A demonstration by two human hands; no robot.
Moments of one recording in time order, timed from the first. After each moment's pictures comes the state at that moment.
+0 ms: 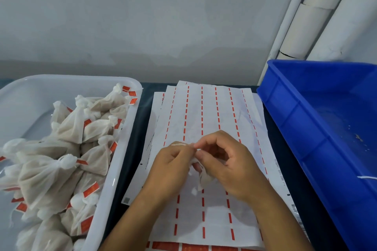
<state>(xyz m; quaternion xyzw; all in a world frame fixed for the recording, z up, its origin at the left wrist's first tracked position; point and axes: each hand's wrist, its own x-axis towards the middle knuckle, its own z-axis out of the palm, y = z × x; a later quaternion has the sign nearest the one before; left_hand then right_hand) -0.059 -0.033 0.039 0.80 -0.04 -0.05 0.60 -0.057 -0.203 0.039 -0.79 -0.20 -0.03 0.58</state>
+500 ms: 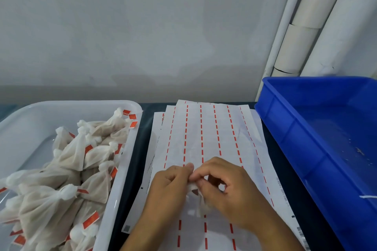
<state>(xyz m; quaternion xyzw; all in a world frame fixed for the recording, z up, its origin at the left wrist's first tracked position) -0.054 -0.034 0.038 0.76 0.03 -0.07 0.65 -0.058 -0.202 0.044 -0.83 -0.22 -0.03 0.52</state>
